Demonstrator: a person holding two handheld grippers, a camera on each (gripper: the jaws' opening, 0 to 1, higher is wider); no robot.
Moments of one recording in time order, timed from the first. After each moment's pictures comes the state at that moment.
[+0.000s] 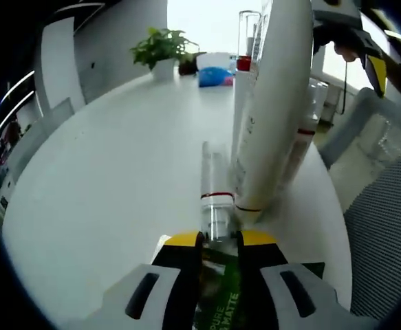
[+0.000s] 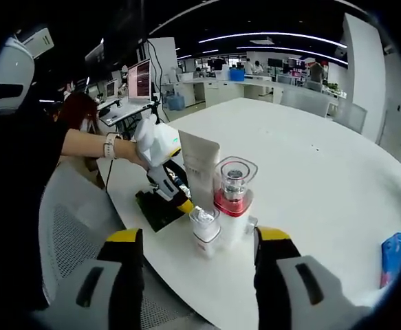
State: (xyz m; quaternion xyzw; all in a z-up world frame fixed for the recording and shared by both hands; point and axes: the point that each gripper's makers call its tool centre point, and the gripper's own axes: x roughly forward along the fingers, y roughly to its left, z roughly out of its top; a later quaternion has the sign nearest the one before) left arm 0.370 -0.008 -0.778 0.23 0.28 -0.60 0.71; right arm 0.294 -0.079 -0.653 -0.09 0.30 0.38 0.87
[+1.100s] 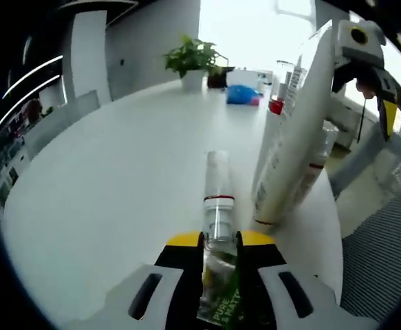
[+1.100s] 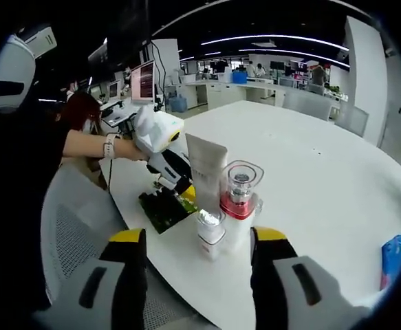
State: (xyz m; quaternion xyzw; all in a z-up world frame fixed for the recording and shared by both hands) left arm 0.385 0.011 -0.746 0.18 0.27 -0.54 0.78; right arm 0.290 -0.074 -0.645 -0.09 0.28 0.39 0.87
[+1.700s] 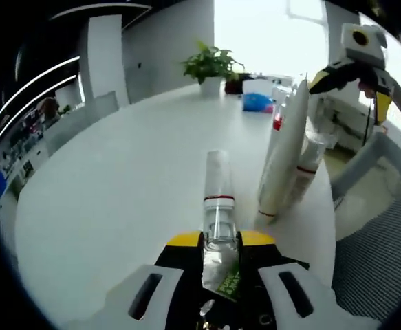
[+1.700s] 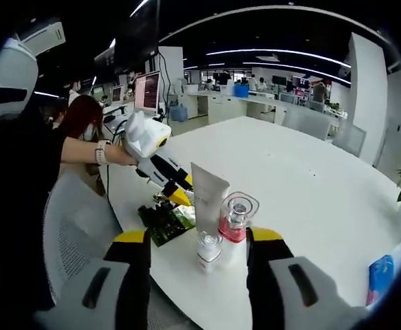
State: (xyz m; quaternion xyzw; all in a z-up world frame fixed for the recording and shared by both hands) left arm 0.384 0.044 -0.719 0.17 0.27 -0.50 0.80; right arm 0.295 -0.065 -0.610 -0.11 0.24 0.39 0.88
